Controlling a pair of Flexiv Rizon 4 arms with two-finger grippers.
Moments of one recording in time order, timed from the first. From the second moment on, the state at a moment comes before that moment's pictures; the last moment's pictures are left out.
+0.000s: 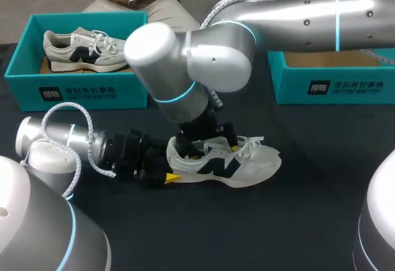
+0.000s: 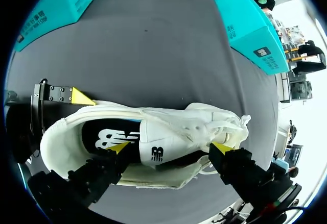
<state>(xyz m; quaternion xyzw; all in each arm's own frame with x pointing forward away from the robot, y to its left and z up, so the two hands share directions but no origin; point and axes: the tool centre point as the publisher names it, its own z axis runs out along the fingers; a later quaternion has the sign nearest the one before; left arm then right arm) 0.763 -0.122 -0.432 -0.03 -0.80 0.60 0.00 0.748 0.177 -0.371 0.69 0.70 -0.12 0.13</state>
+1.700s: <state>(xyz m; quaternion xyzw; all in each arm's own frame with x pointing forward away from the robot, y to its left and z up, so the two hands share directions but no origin) 0.763 -0.122 -0.432 -0.03 -0.80 0.60 0.00 0.748 0.116 -0.296 0.73 0.66 -0.07 0.18</state>
